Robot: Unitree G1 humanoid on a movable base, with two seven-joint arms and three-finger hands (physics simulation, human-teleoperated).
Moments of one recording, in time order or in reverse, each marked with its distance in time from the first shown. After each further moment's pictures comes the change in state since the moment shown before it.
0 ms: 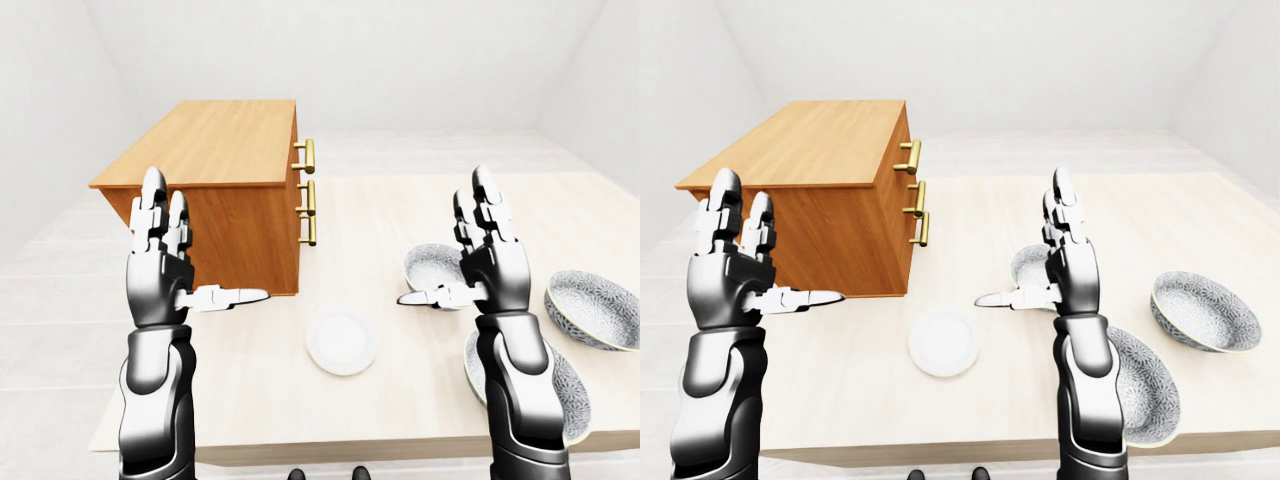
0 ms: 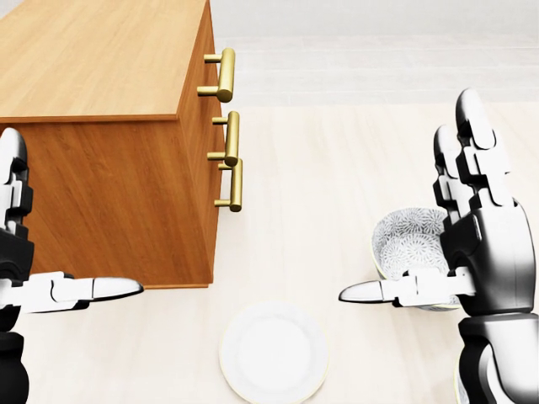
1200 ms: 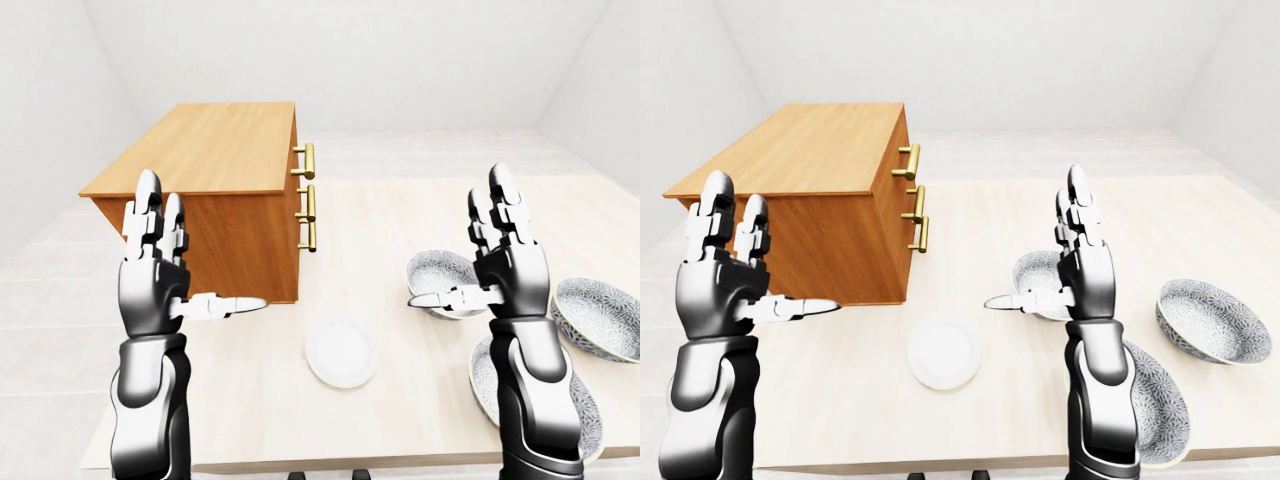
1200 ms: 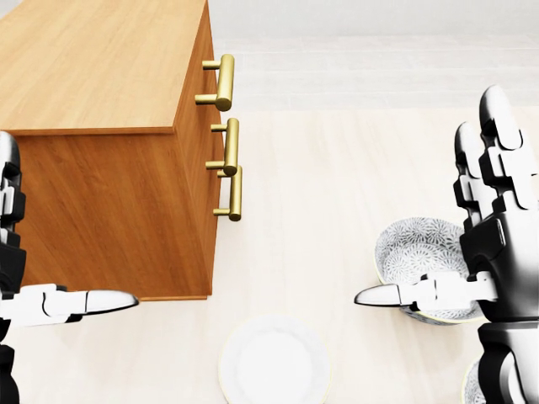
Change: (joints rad) left arm 0.041 -0.007 0.010 -0.054 0.001 0.000 -0.023; right arm 0.023 -0.013 -0.045 -0.043 0.015 0.000 0.016
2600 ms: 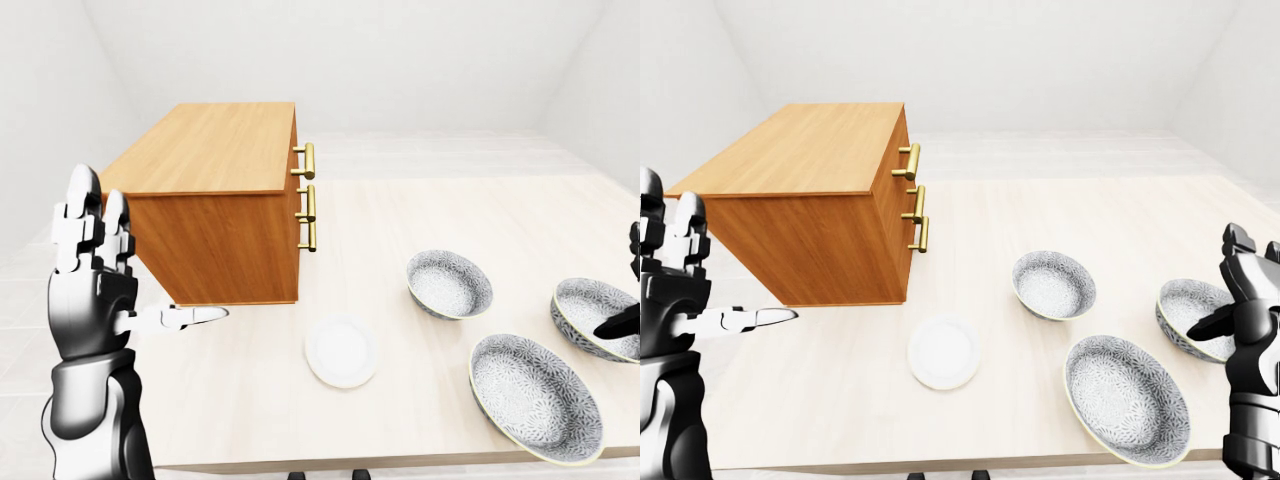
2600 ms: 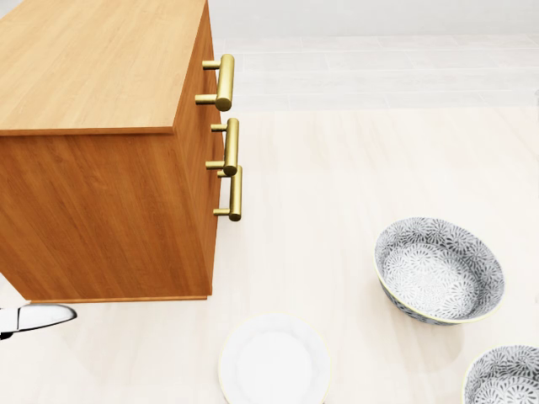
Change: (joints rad) left arm 0.037 0.045 0.197 -0.078 0.006 0.000 -0.109; right arm -0.177 -0.679 -0.303 0.937 -0.934 0.000 0.085
